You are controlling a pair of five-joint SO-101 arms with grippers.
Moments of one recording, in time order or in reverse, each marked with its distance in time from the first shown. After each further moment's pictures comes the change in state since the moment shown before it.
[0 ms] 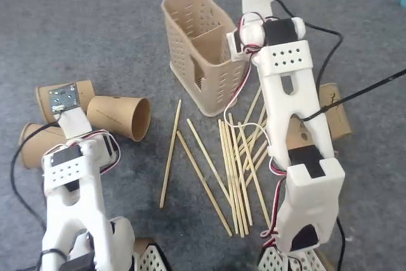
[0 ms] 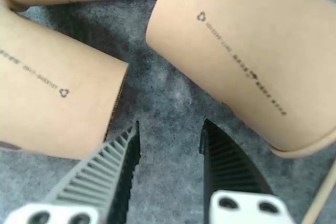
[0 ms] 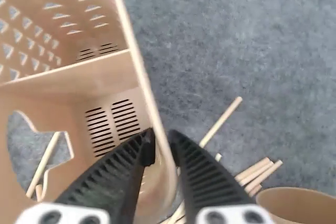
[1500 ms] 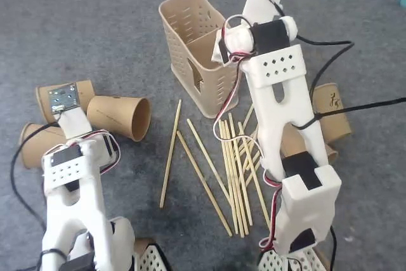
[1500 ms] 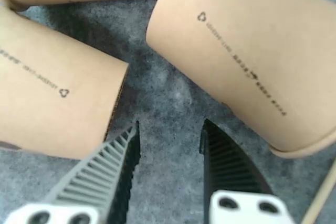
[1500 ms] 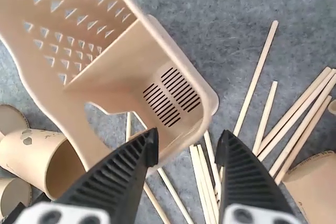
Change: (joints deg) left arm 0.0 0.0 0.0 0.0 0.2; right arm -6.9 -4.2 -7.2 15.7 -30.9
